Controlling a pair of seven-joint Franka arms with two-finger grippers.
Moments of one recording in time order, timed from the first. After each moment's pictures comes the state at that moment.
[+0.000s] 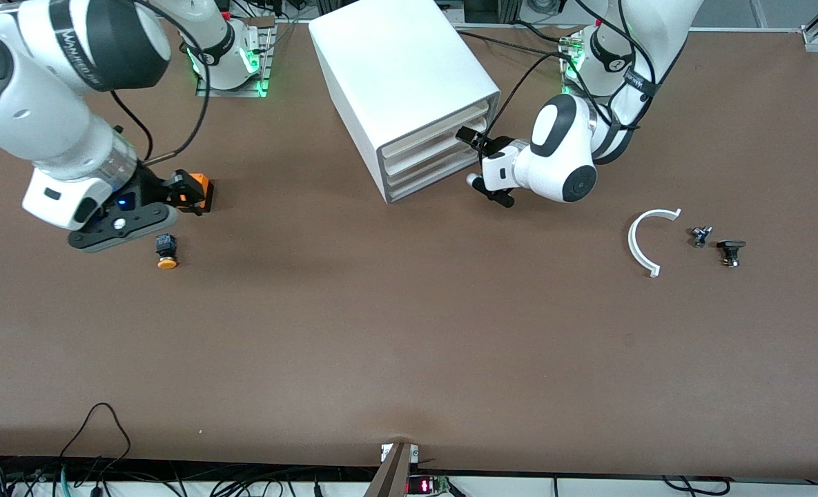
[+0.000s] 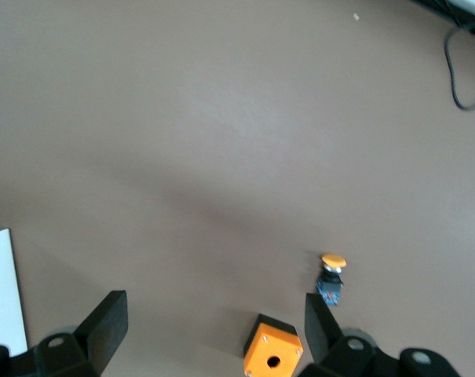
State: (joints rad) left arm -0.12 0.33 -0.42 -2.18 -0.71 1.97 0.27; right arm 0.32 0.19 -0.04 -1.55 -0.03 1.78 -0.14
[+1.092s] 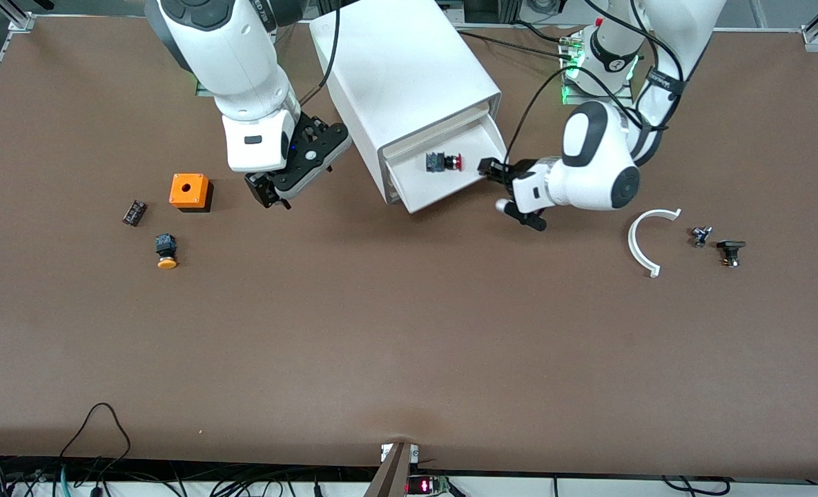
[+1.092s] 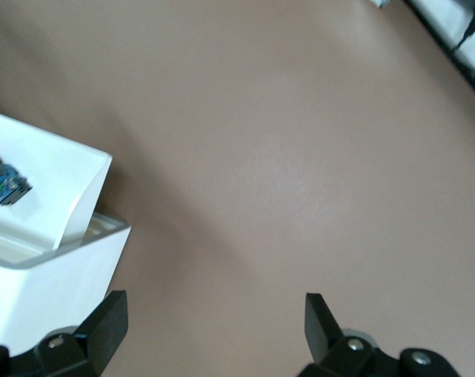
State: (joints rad) left arm -0.10 0.29 -0.30 -2.13 -0.73 2.06 0.31; right arm 0.53 0.22 0.07 -1.51 -0.02 1.88 -0.27
